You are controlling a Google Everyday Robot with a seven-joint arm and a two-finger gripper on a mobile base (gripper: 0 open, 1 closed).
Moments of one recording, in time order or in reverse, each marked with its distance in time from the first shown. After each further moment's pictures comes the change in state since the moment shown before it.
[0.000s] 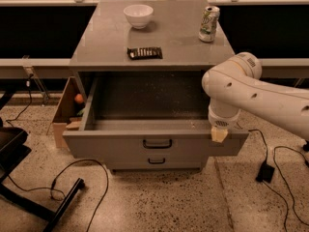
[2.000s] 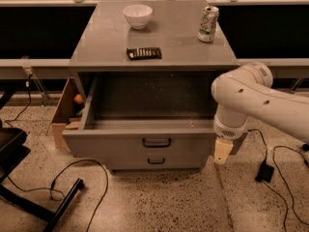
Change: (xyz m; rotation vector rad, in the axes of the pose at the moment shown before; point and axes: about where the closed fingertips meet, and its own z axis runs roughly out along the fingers) arm 0.013 0.034 0.008 -0.091 -0.029 -0.006
